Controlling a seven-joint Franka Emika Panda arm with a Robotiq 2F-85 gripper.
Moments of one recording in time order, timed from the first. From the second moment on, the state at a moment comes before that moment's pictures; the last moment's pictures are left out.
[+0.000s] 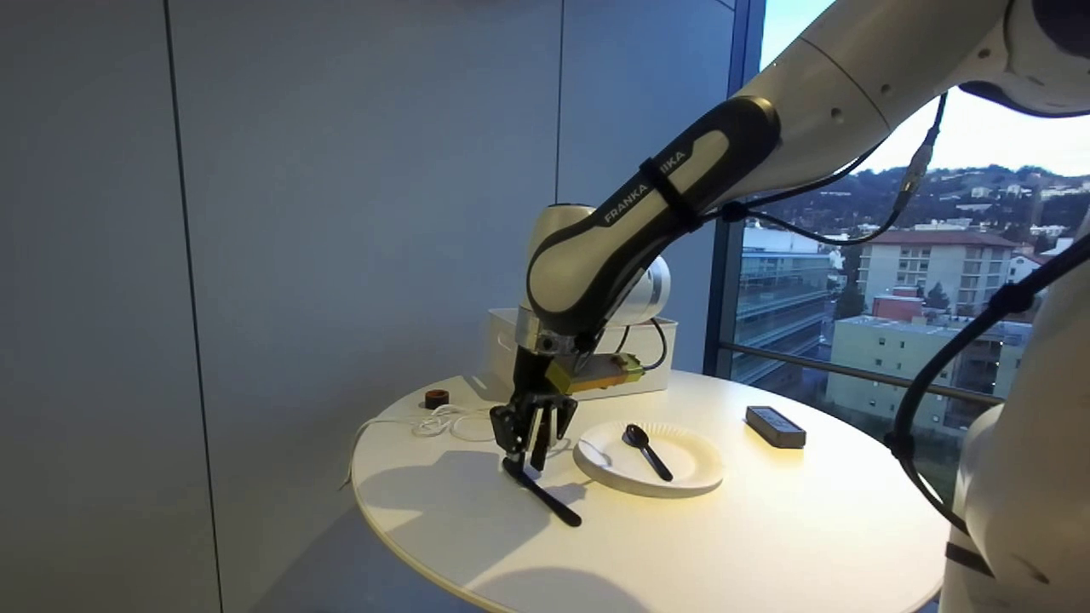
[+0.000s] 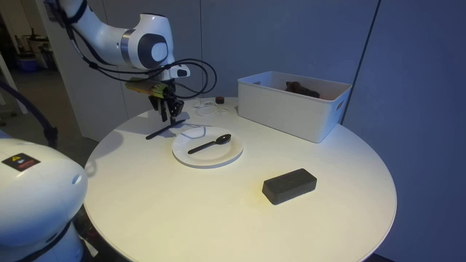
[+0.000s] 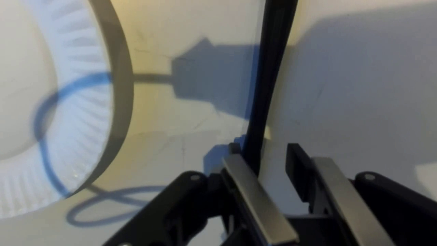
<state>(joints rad) 0.11 -0.19 0.11 -2.50 0.07 2.45 0.15</state>
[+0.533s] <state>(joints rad) 0.06 -0.35 0.12 -2.48 -0.03 2.38 0.33</state>
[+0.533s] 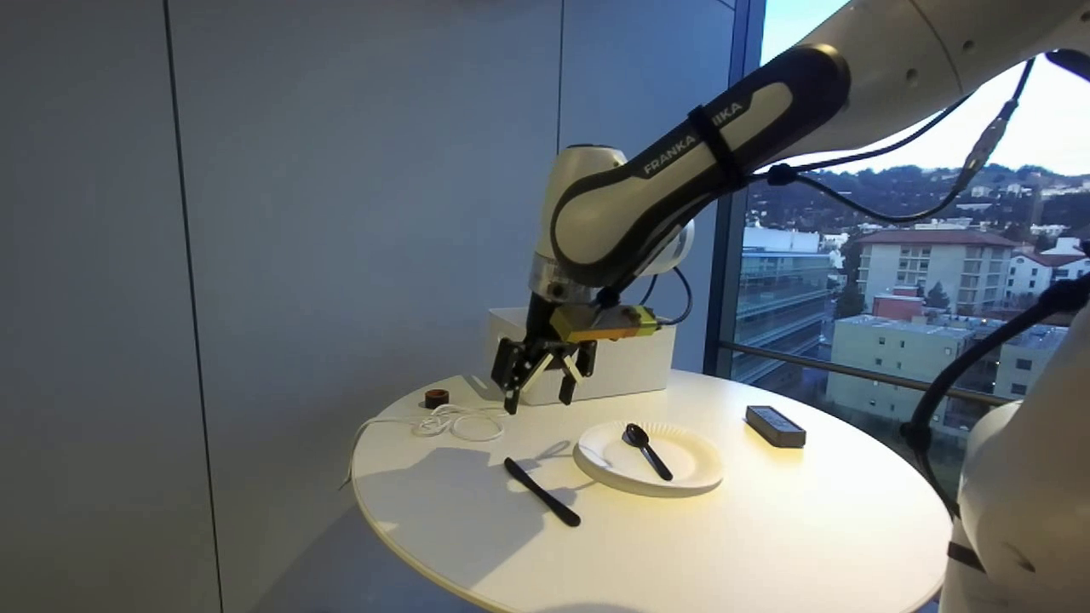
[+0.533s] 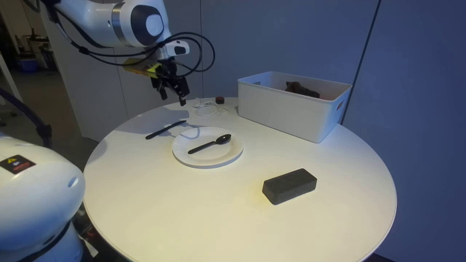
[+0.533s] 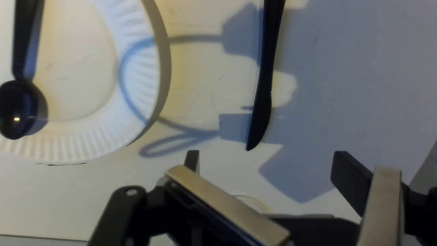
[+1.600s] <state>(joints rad) -0.17 -0.41 0.03 -2.60 -0.04 2.27 0.46</state>
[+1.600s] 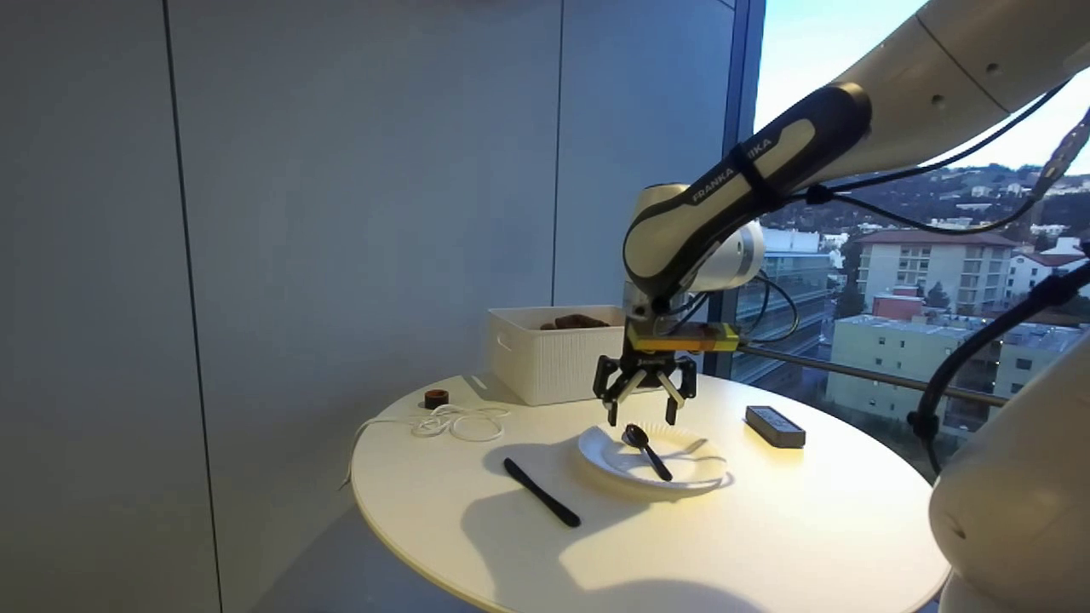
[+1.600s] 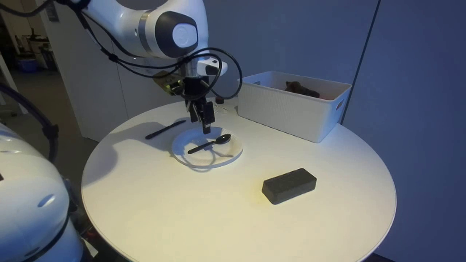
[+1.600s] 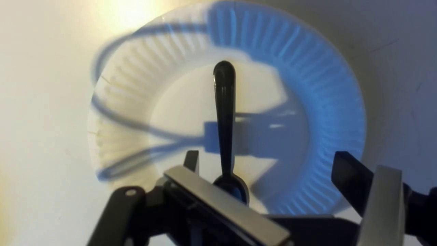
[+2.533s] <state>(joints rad) -0.18 -0.22 -0.06 -2.60 -0.01 2.49 0.42</state>
